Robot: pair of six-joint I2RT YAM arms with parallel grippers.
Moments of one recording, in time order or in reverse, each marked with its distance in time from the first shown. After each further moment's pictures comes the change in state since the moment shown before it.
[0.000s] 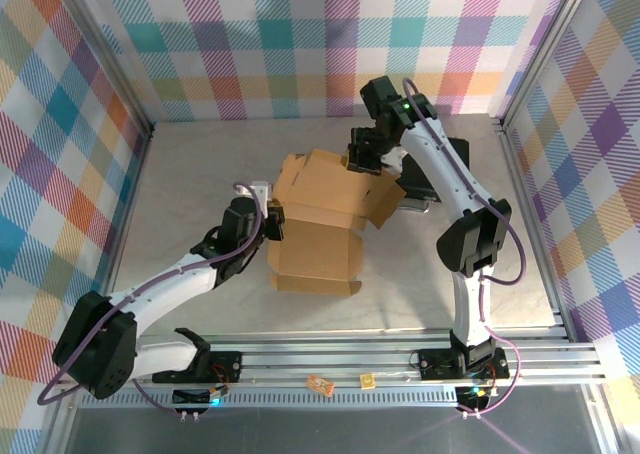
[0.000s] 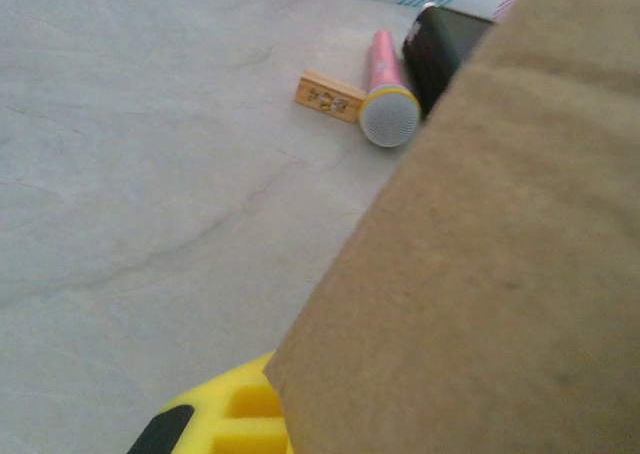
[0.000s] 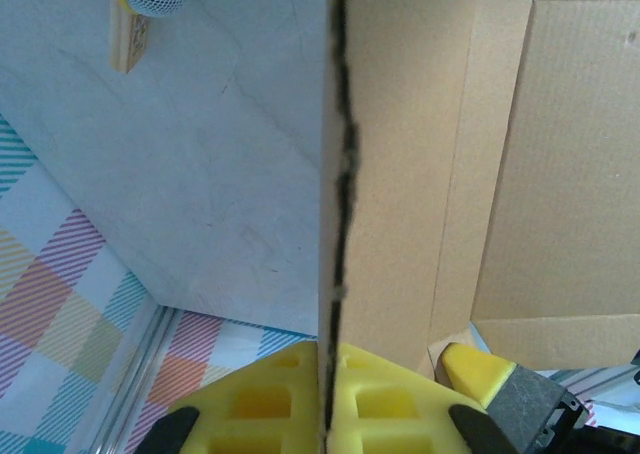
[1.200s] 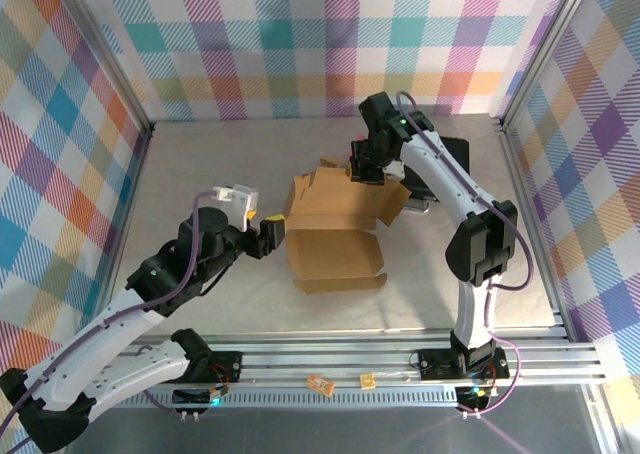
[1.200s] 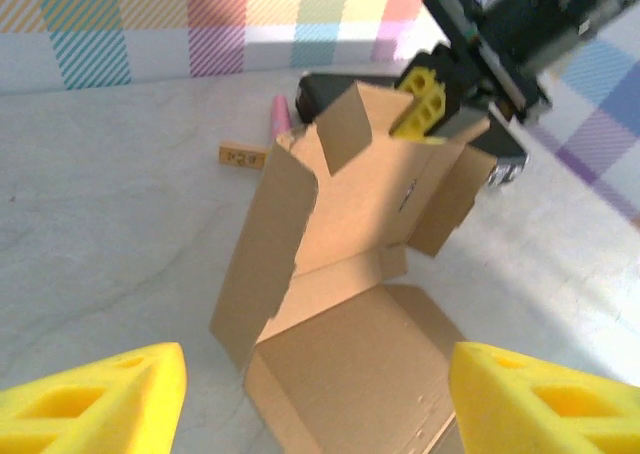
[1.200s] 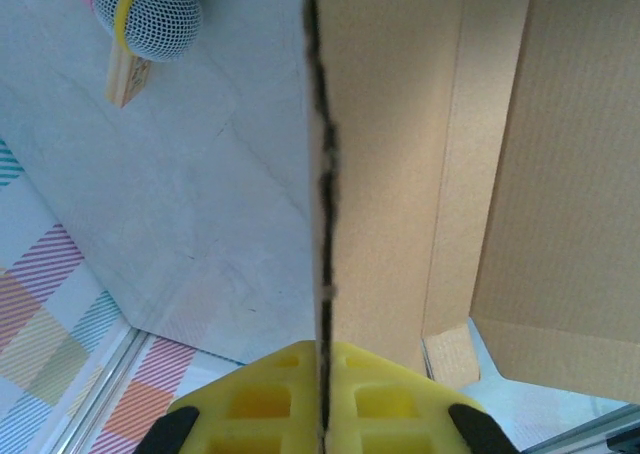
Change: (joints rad) left arm -0.171 -0.406 0.251 -0.594 -0.029 0.099; right arm 0.008 -0.100 -0.269 0.182 0.079 -0.097
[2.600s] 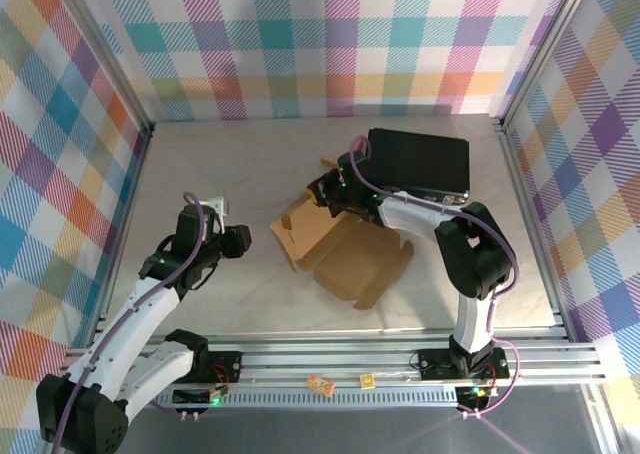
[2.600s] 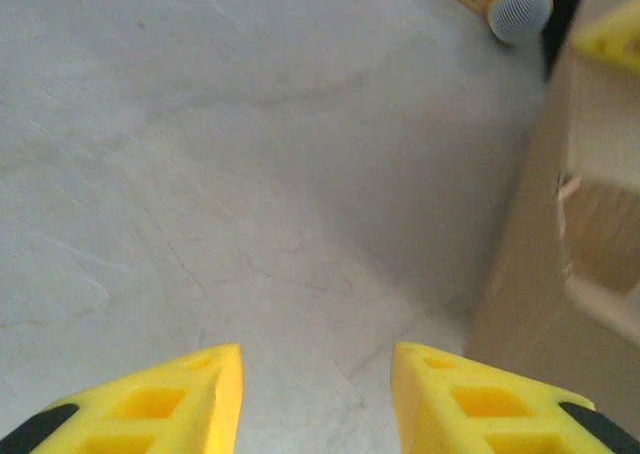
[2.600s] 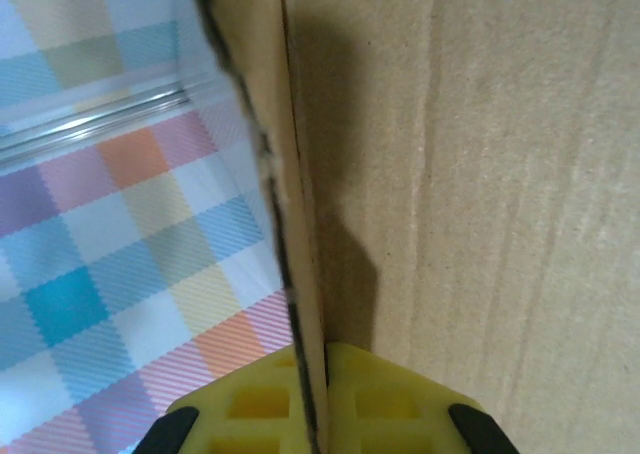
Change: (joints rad) left arm 0.442 0.043 -0.241 -0.026 0.255 -0.126; right arm 0.159 -0.084 -0.748 1.269 -0.107 -0.338
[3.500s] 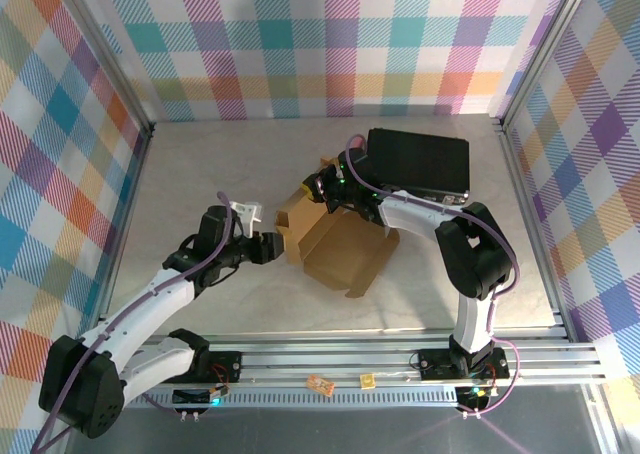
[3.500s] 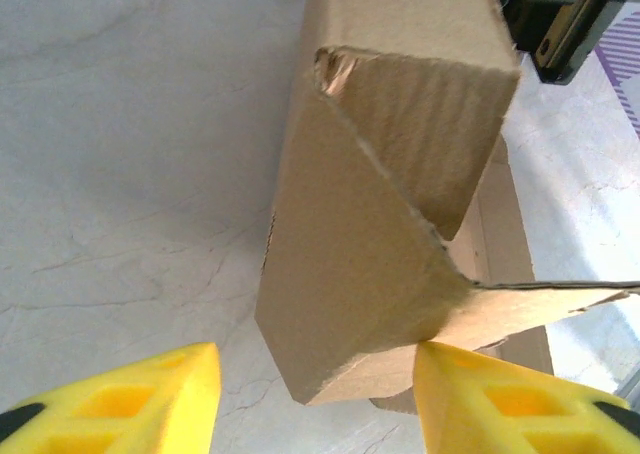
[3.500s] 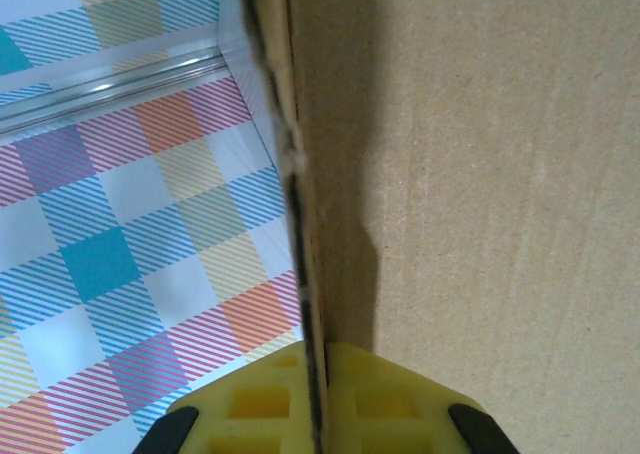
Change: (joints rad) left arm -0.133 0.147 -0.056 0.266 0.226 0.016; right arm 0.000 0.000 0.010 0.041 -0.047 0.000
